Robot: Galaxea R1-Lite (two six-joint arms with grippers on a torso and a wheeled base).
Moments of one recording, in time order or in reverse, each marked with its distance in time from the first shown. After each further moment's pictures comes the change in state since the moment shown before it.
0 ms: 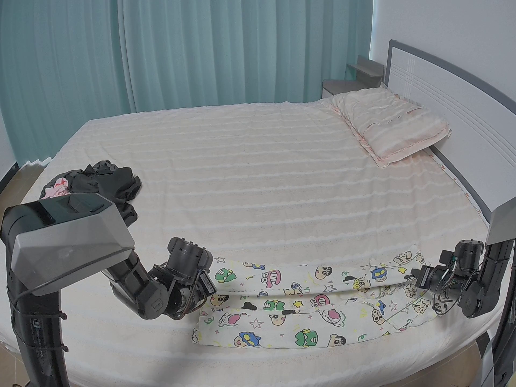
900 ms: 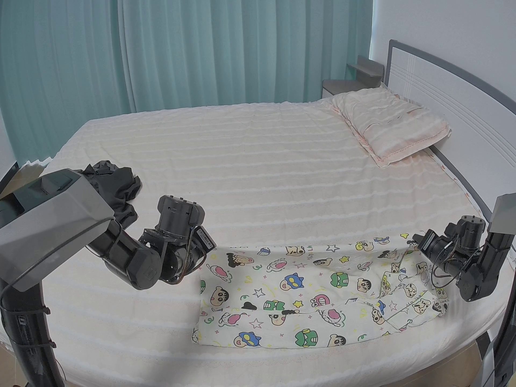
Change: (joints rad) left arm 0.044 -0.078 -0.161 0.004 0.011 0.005; right arm 0.027 -0.060 -0.167 0.001 -0.040 0.328
